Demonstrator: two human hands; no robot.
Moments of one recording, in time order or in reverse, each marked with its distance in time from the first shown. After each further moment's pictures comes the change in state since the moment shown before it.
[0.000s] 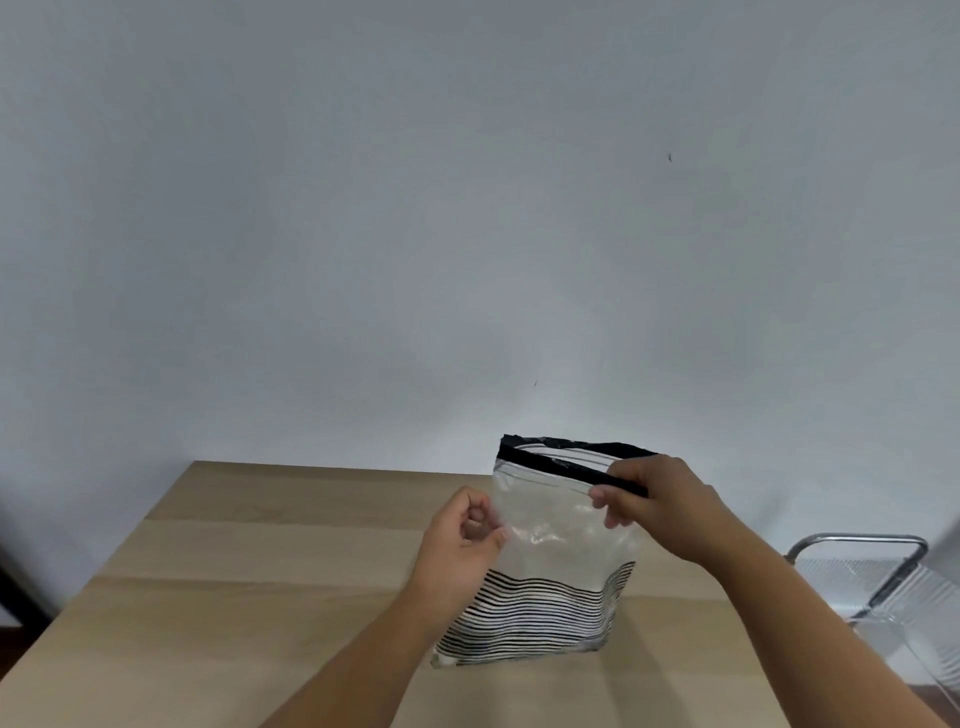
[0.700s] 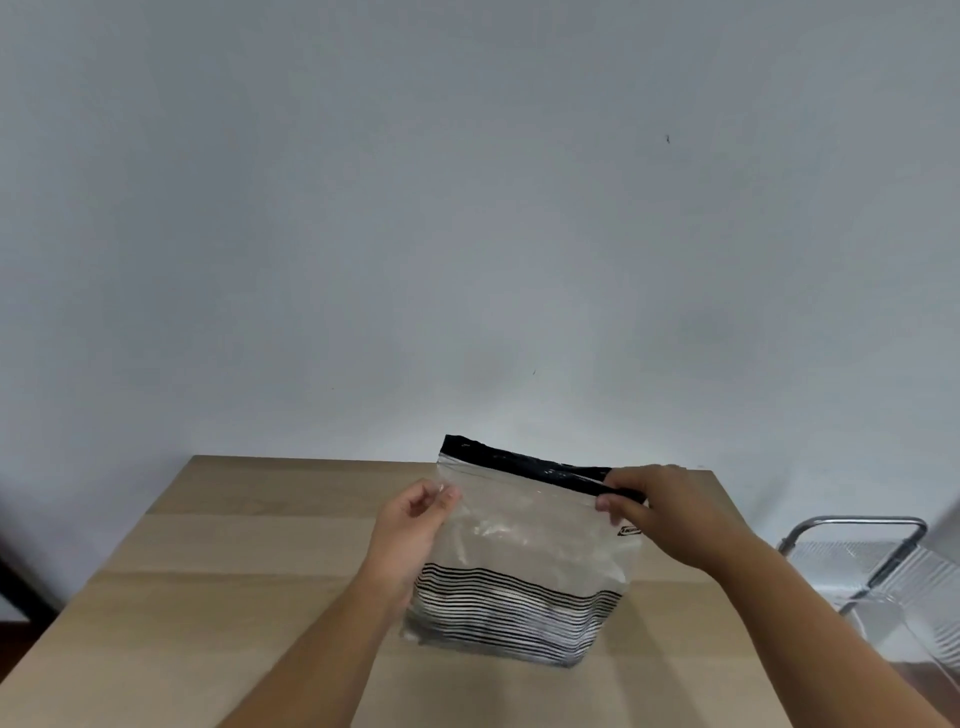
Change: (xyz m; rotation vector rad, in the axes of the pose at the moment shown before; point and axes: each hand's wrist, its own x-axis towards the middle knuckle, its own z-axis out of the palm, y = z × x) left_hand 0.012 -0.018 -0.034 -0.308 0.120 -0.140; right_hand -0.010 0.009 0.005 -0.297 -0.012 -0.058
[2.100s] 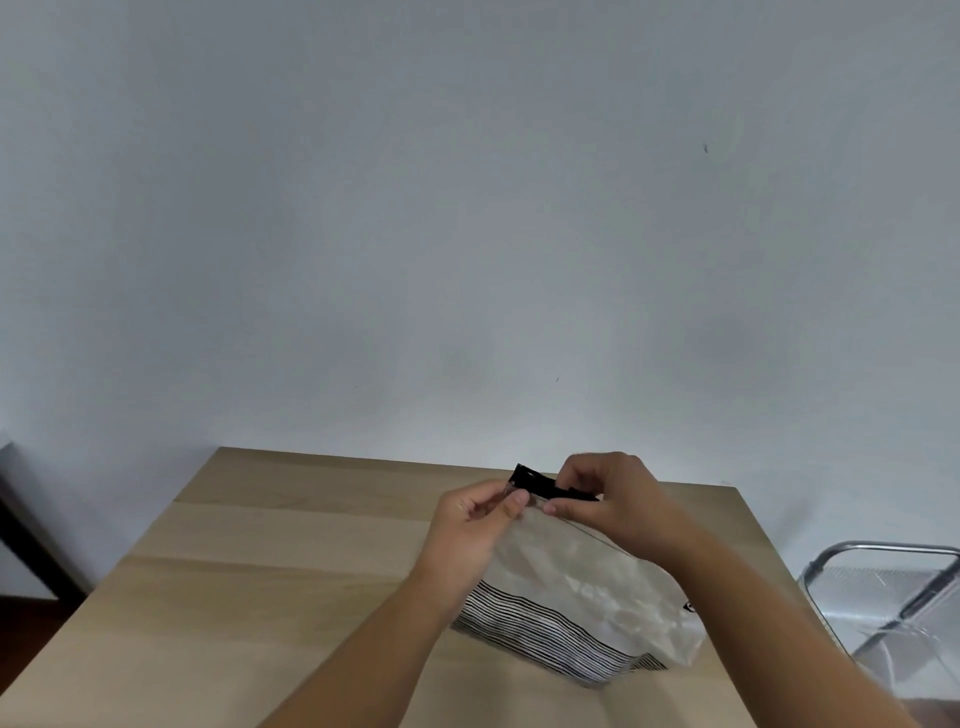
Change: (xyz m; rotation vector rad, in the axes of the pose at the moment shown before) left_hand -0.018 0.020 0.029 -0.048 -0.202 0.129; right_hand 0.035 -0.036 0.029 0.479 -0.051 -0.107
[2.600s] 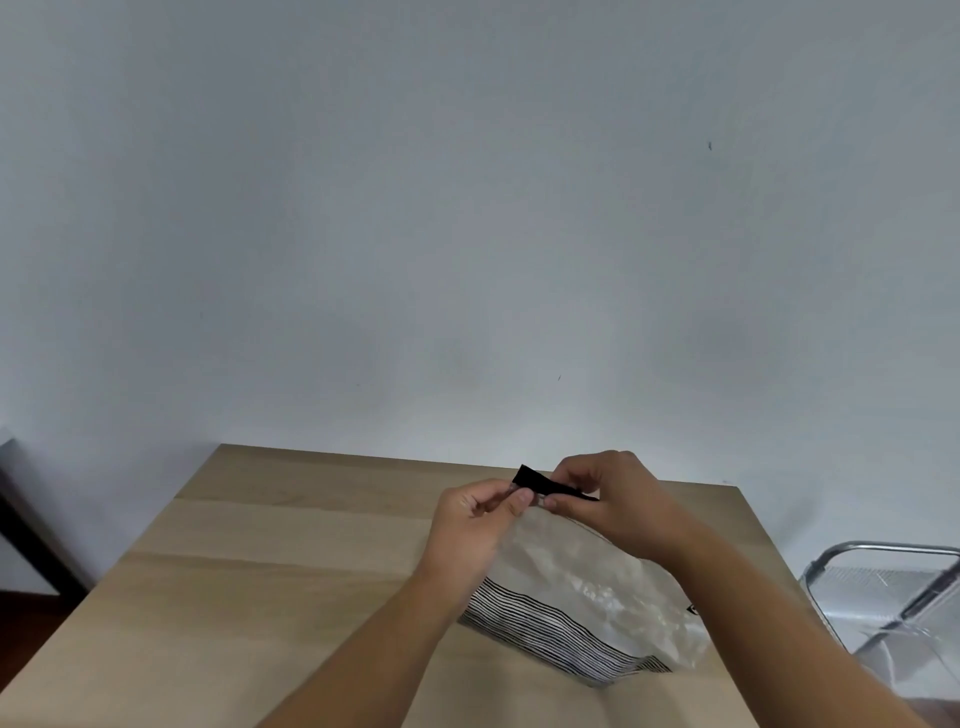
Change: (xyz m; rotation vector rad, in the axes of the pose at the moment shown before) left_hand 0.002 0.000 0.004 0.010 0.072 0.005; right_hand 0.001 -0.004 0.001 -0.134 -0.029 -0.050
